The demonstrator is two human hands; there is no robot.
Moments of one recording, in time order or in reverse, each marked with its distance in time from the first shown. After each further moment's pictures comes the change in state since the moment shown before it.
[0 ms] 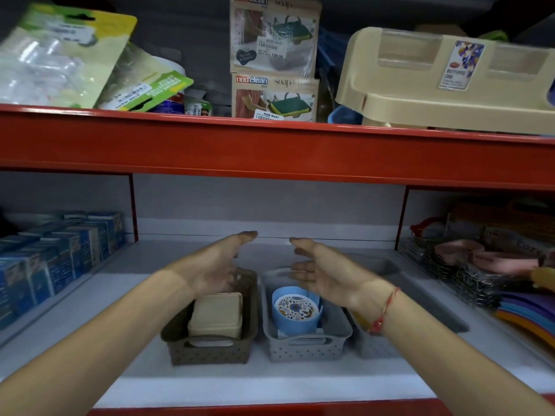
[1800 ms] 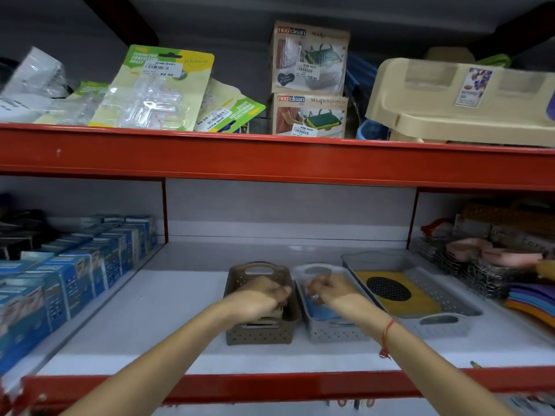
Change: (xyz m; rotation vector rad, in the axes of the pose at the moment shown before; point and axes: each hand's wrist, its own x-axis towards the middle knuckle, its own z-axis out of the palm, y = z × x) left_hand -0.024 -0.068 -0.031 0.703 -0.040 0.314; right_hand 0.008 0.058 0.039 -0.775 0.241 -0.146
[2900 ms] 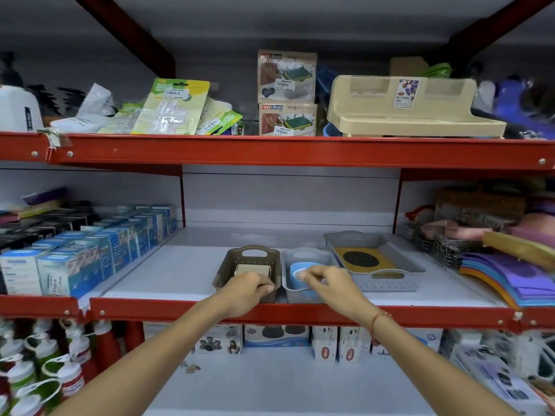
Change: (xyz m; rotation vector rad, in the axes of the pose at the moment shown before) left_hand -0.093 0.023 0.062 0.359 0.165 0.110; right_hand -0.122 0.045 -0.026 -0.088 0.101 -0.378
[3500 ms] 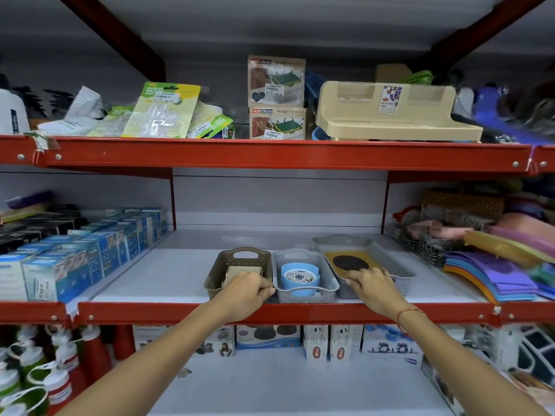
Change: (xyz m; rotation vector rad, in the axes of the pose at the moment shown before) left_hand 0.001 0.014 0.009 0.100 0.087 0.054; right_hand -0.002 0.090 -0.048 -0.631 -0.018 0.167
